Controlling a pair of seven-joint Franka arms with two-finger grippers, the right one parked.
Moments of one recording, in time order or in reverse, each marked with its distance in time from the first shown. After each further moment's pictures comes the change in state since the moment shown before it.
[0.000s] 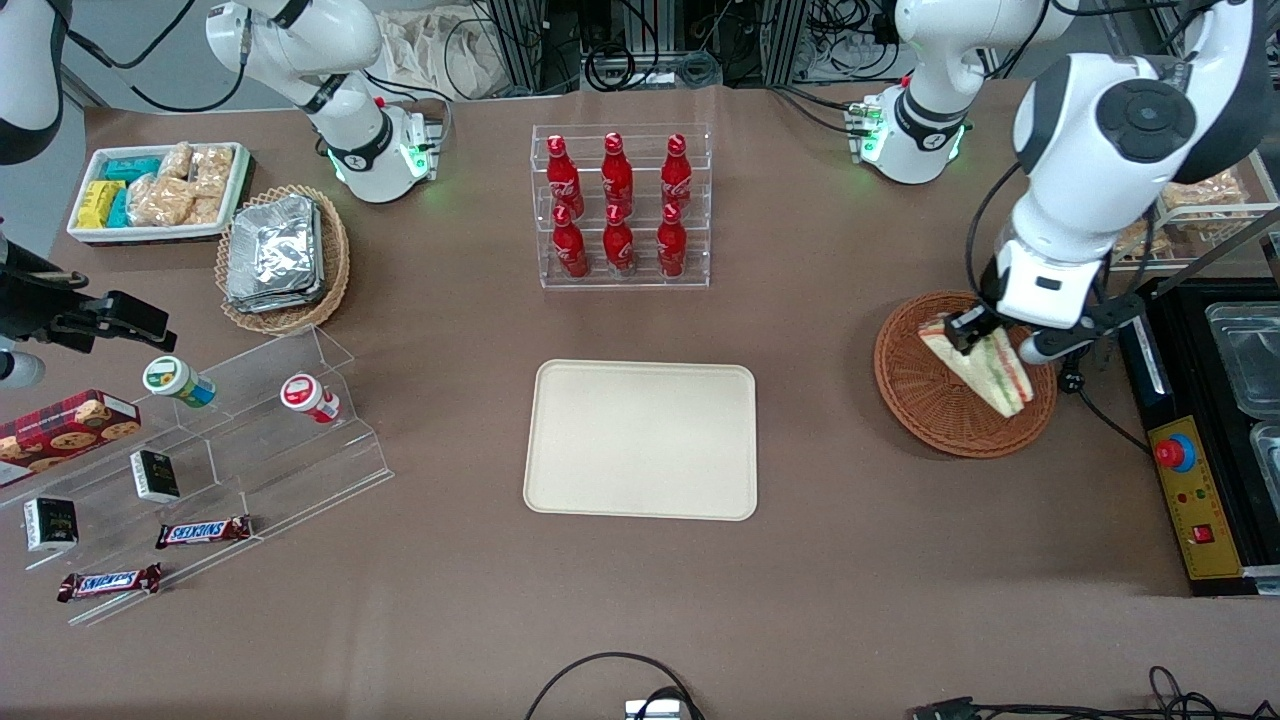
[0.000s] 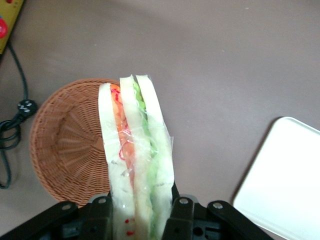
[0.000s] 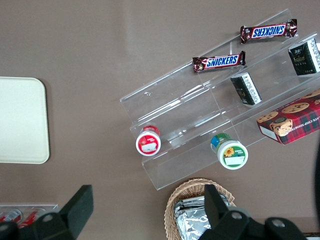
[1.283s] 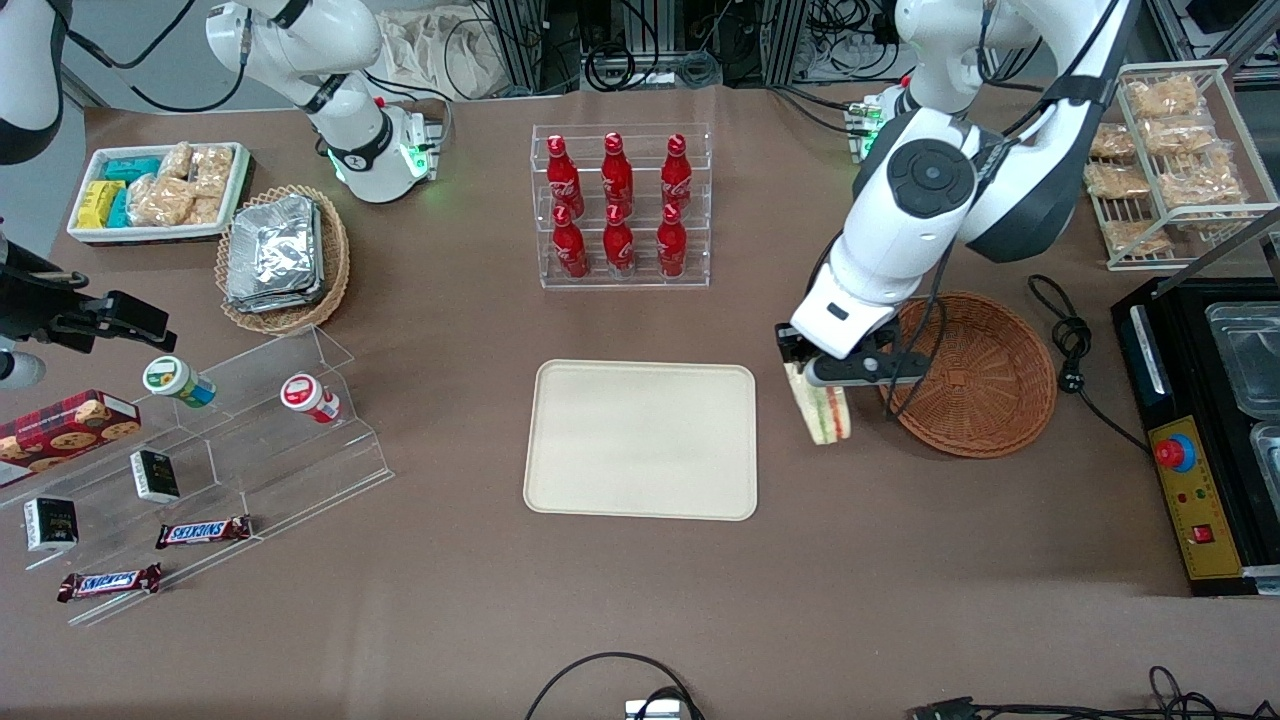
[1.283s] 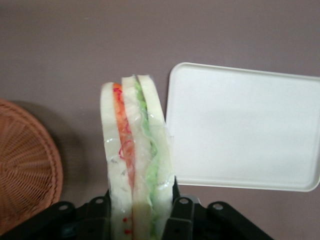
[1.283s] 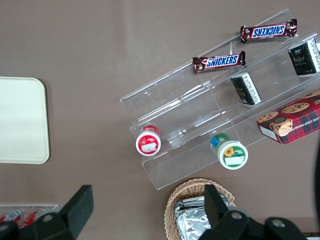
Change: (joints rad) arm -0.002 0.284 -0.279 0.209 0.007 0.062 0.123
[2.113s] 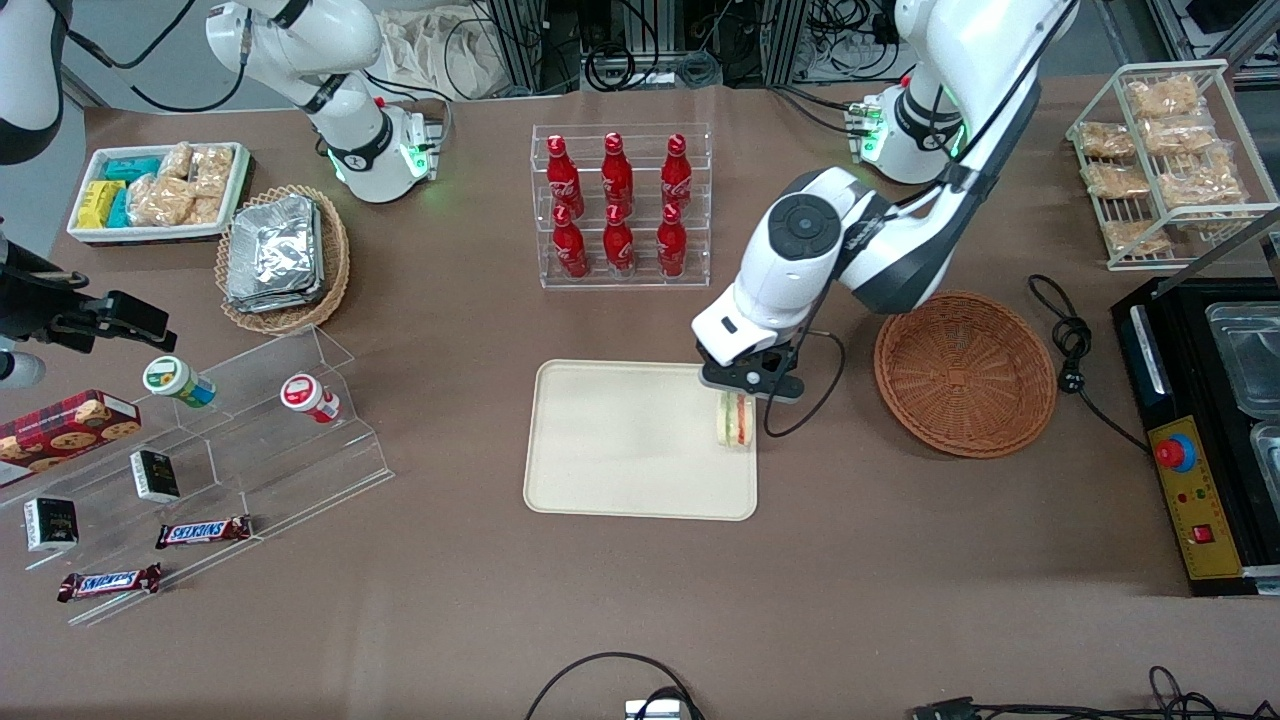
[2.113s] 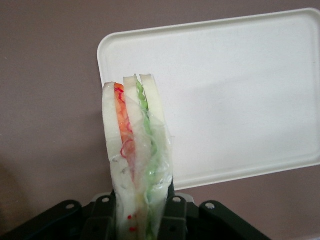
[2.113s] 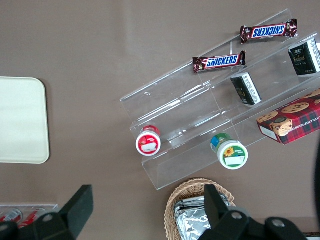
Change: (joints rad) arm -0.073 0.222 -0.084 0.001 0.199 0.162 -0.050
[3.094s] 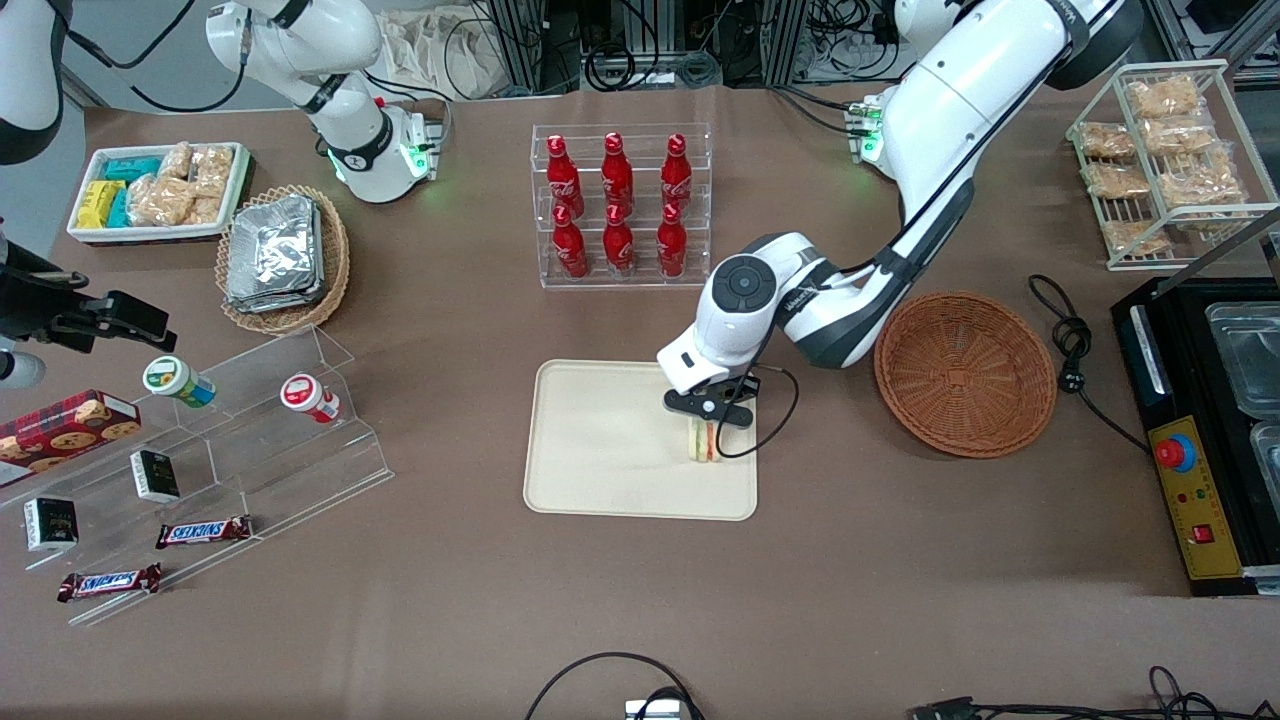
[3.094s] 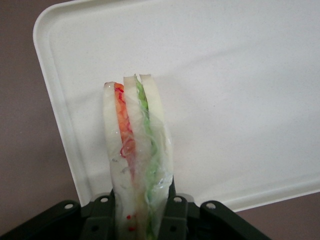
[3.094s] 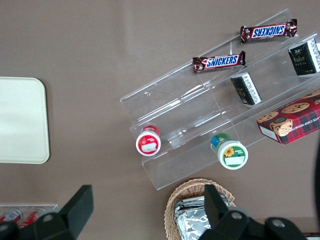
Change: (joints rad) arm -0.046 0.239 0.001 0.089 0.171 0.071 -0.056
